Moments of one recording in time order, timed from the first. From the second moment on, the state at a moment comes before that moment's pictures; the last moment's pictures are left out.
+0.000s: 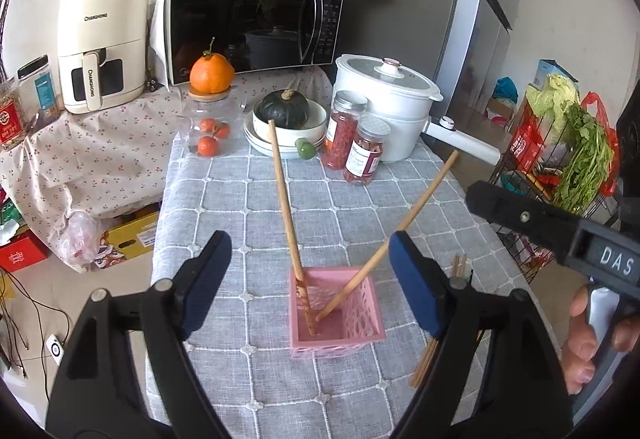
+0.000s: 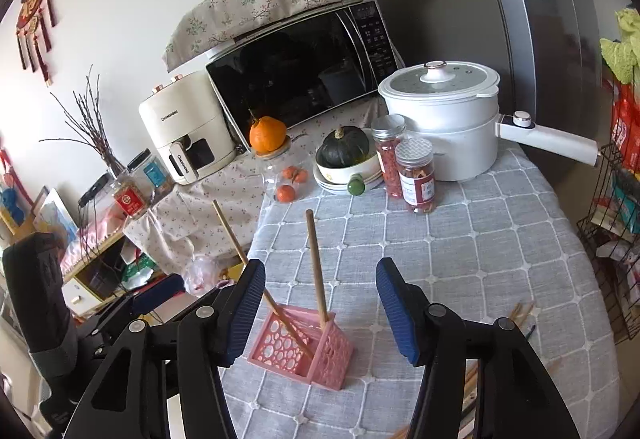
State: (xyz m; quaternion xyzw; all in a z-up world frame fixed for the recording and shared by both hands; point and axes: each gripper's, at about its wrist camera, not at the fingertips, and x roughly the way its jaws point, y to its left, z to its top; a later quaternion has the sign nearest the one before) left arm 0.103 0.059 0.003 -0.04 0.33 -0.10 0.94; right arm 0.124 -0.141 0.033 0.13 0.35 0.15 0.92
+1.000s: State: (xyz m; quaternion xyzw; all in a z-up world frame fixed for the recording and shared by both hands) left arm 0.070 -0.008 -0.047 0.05 0.47 -0.16 0.86; right arm 0.090 -0.271 -0.034 0.07 0.49 0.01 0.87
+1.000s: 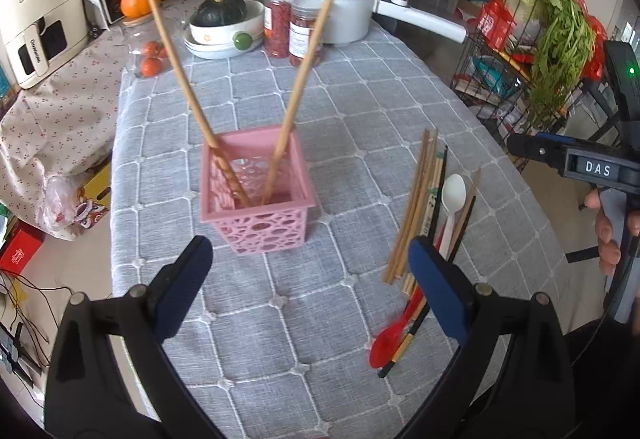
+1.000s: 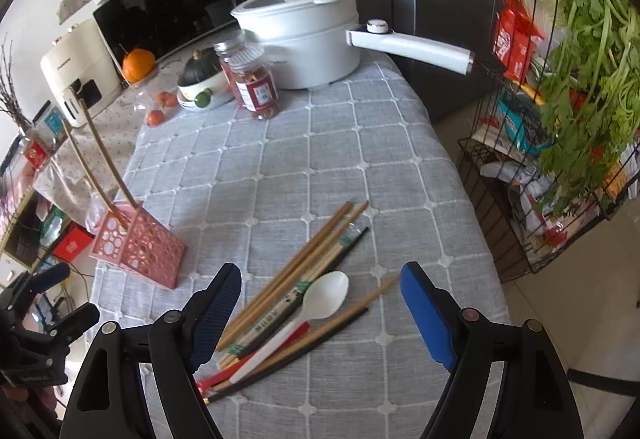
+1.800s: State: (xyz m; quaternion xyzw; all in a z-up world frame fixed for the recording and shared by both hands) left arm 0.180 -0.171 -0.138 0.07 0.58 -0.23 0.78; right arm 0.125 -0.355 -0.108 0.12 0.59 -0.09 0.79
